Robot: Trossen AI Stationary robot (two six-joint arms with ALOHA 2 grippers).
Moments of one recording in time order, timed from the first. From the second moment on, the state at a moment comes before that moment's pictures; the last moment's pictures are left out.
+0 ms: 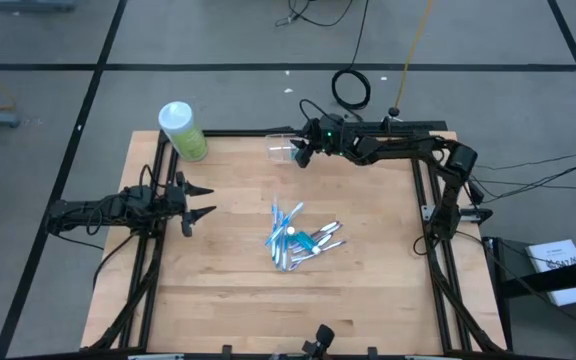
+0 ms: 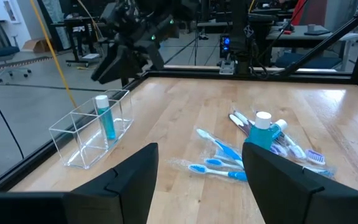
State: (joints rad) left arm 0.00 0.01 0.13 -0.23 -0.21 0.02; right arm -0.54 1.84 1.09 0.37 -0.05 0.04
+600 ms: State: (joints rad) left arm 0.00 0.01 0.13 -0.23 -0.21 0.02; right arm -0.31 1.32 0.82 -0.01 -0.06 0.11
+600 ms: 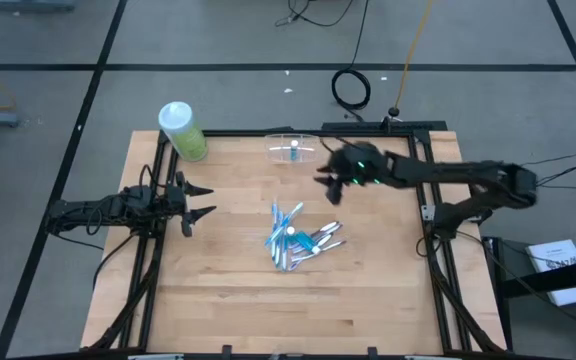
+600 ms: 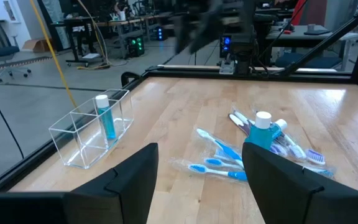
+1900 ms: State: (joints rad) left arm 0.00 0.01 0.13 -0.21 -0.21 0.02; right arm 0.43 1.60 0.70 0.25 0.47 0.57
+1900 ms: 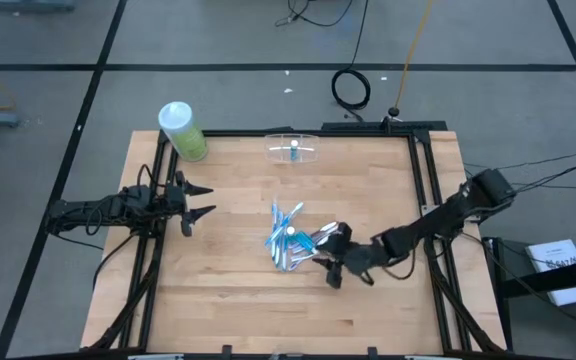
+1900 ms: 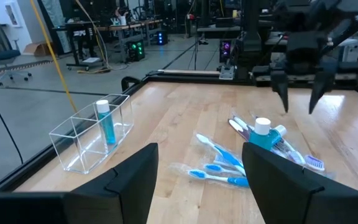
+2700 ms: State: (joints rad) left arm 0.00 0.01 0.13 -0.21 -0.21 0.02; right arm 0.37 1.77 0.76 0.13 0.55 0.64
